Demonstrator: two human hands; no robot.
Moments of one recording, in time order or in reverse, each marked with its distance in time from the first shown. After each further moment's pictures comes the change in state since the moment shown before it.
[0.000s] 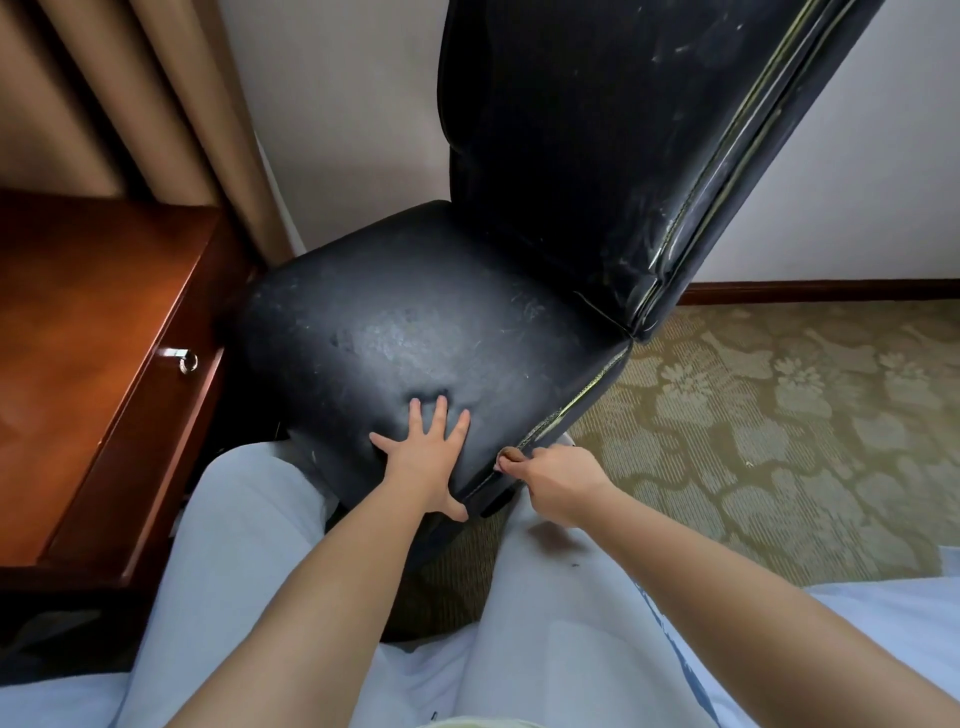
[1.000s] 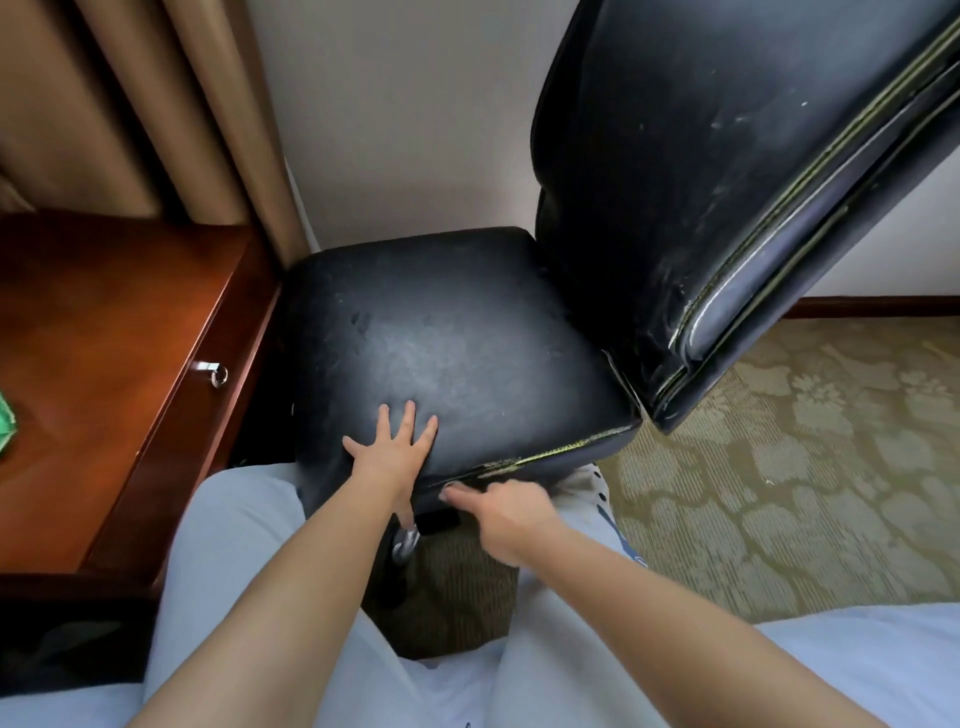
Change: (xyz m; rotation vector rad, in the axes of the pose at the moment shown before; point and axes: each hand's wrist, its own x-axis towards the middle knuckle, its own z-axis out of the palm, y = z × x) left_hand -0.011 -0.062 -0.006 0.054 -0.090 -0.074; right_hand 0.016 -0.077 -0.012 0.145 -0.024 -0.029
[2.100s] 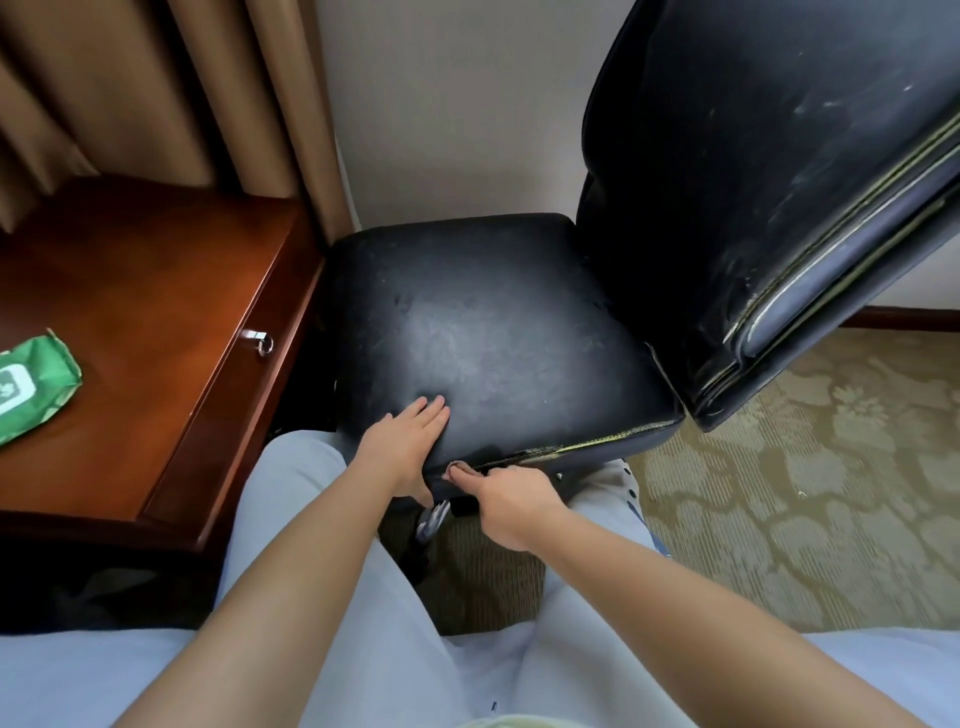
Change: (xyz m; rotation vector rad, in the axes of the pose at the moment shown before) left_hand -0.013 -0.037 0.024 -0.069 0.243 0.107; right_hand 0.020 -0.030 0.001 -0.005 0.033 -0.074
